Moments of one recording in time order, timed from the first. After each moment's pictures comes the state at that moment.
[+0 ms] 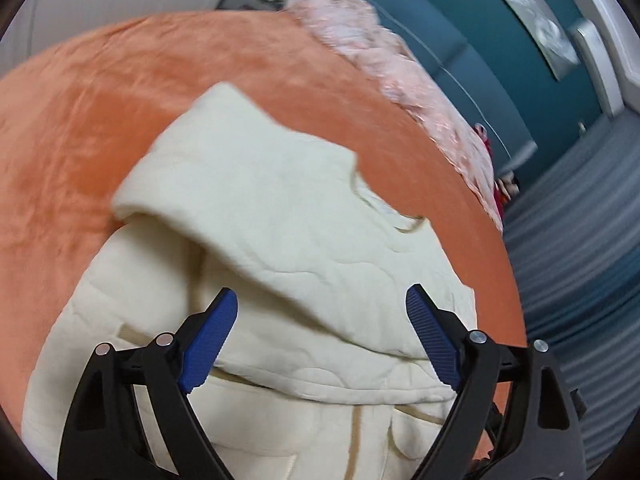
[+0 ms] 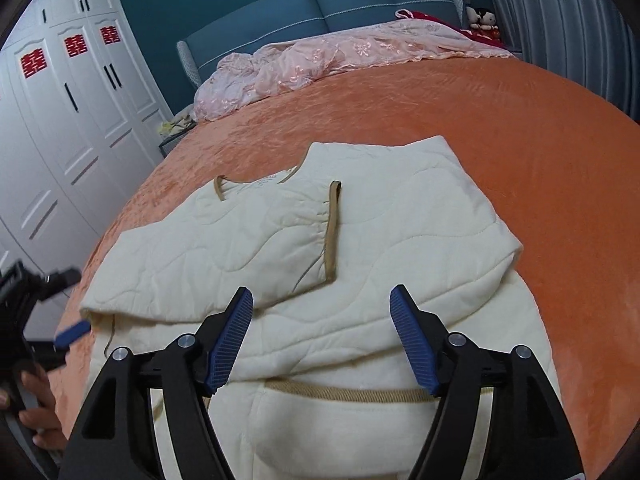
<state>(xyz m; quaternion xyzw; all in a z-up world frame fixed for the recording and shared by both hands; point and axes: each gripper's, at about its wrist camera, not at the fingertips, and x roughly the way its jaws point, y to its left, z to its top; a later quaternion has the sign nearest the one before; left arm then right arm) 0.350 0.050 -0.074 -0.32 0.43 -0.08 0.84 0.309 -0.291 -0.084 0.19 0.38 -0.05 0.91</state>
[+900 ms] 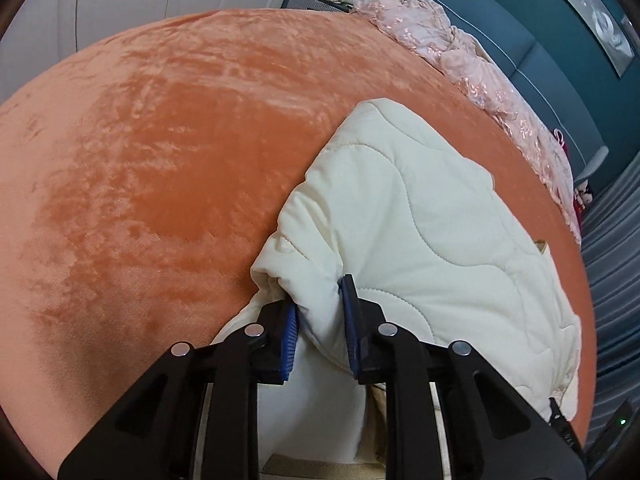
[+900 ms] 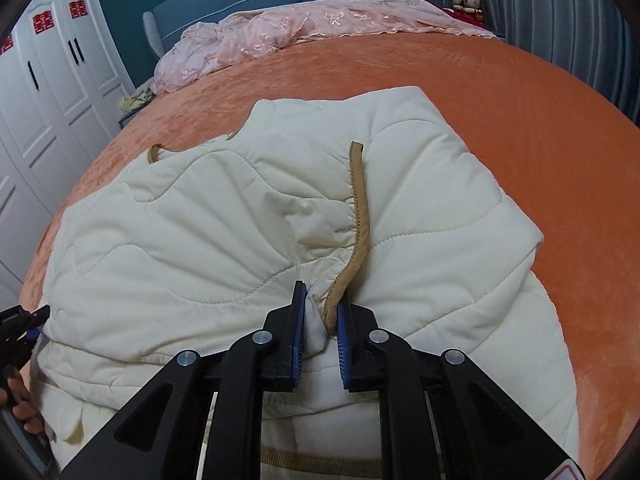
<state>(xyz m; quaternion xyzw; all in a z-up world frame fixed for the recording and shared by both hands) 0.394 0.106 -0.144 -0.22 0.45 0.03 0.87 0.353 -0.306 -0.141 0.14 0.43 -0.10 0.89</state>
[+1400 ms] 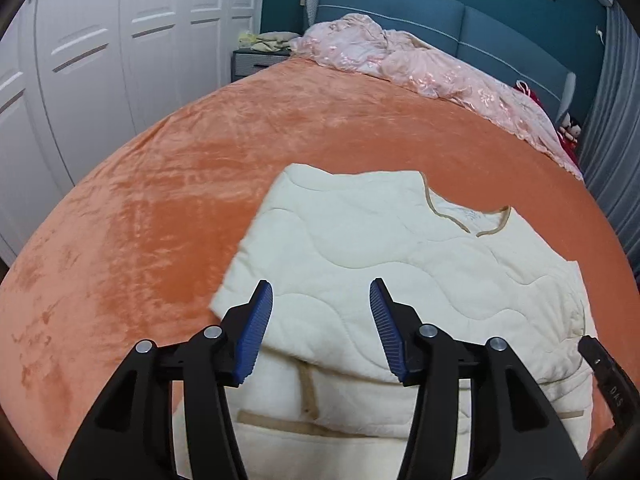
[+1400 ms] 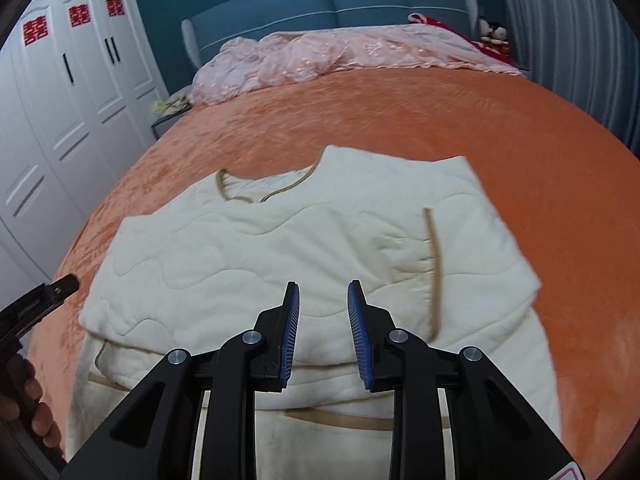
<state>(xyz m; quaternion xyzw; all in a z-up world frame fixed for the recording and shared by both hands) 0.376 0.038 -0.065 -0.06 0.41 0.00 0.91 0.342 -0.252 -0.080 0.12 0.40 -0.06 0.91</state>
